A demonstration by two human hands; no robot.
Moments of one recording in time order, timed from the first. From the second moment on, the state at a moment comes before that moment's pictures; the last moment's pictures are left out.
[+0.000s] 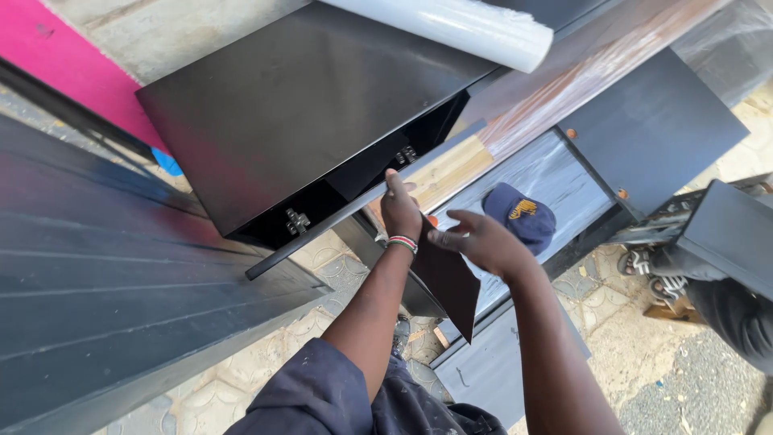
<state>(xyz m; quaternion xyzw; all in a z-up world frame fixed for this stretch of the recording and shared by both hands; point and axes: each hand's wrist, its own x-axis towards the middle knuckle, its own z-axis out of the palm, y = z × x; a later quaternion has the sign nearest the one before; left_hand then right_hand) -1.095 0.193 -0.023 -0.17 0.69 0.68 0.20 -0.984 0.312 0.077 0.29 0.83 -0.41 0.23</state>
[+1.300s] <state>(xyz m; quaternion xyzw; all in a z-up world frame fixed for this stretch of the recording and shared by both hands) -0.632 -0.044 0.065 0.49 0.38 0.20 0.76 -0.438 -0.129 0.079 0.51 0.24 -0.56 -0.60</state>
